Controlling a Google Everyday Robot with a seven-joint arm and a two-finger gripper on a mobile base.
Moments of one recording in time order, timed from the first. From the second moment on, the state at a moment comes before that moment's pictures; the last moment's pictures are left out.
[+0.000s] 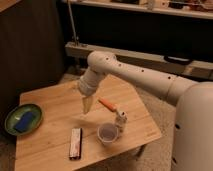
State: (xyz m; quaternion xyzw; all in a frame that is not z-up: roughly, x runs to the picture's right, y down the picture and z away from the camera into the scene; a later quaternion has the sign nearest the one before) arm -0.140 0.055 0.713 -0.28 -0.38 -0.22 0.85
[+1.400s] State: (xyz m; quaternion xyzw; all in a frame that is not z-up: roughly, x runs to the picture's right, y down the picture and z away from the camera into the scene) arm -0.183 0.071 0.735 -0.26 -0.44 -0.50 0.70
